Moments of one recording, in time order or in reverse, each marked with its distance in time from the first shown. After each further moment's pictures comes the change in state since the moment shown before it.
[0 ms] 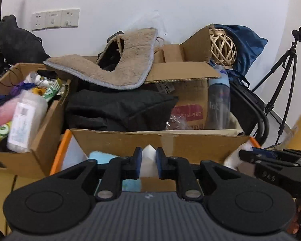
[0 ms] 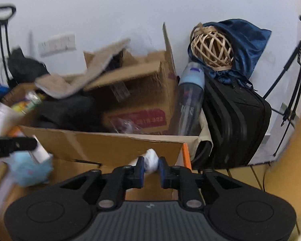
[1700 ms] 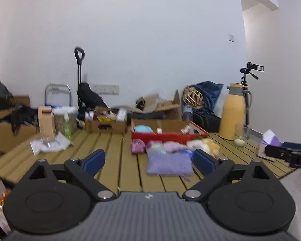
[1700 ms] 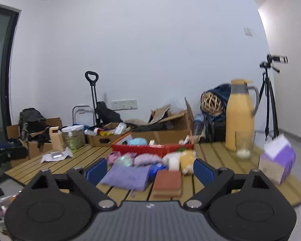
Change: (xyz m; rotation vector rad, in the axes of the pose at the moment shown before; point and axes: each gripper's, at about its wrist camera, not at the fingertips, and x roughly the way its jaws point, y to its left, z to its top) left arm -0.541 -0.060 -0.357 0.073 -0.432 0.105; right arm -0.523 -0.003 -0.332 0.035 -0.438 0.232
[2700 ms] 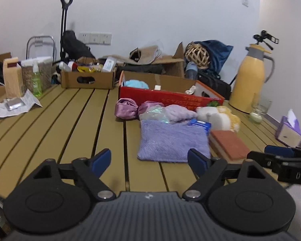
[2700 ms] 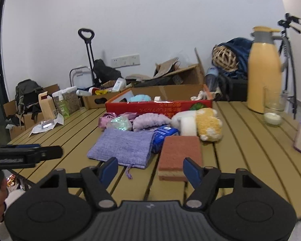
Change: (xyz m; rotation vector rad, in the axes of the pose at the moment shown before) left arm 0.207 0.017 -0.026 -0.070 0.265 -0.028; right arm 0.164 -0.006 -0.029 0.020 0.270 0.046
